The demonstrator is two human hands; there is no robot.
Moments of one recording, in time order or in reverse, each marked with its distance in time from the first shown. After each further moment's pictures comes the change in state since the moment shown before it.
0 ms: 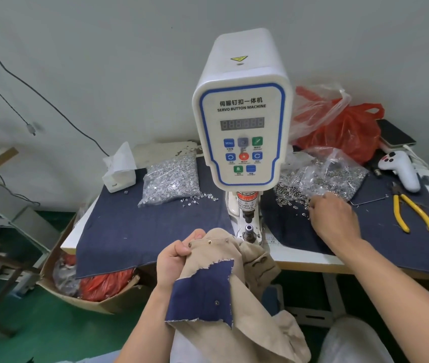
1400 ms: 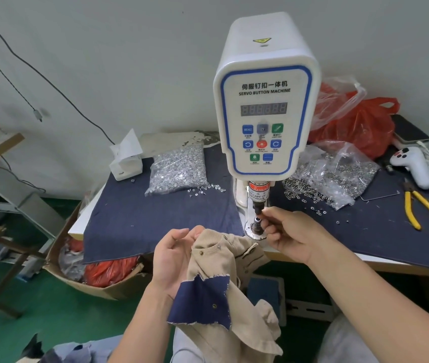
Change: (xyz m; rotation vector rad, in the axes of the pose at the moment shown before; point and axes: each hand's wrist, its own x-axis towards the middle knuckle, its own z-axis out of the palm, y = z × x) left_hand -0.022 0.009 -0.004 0.131 0.068 -0.031; right_hand -0.044 -0.098 -0.024 1.775 -0.814 0.686
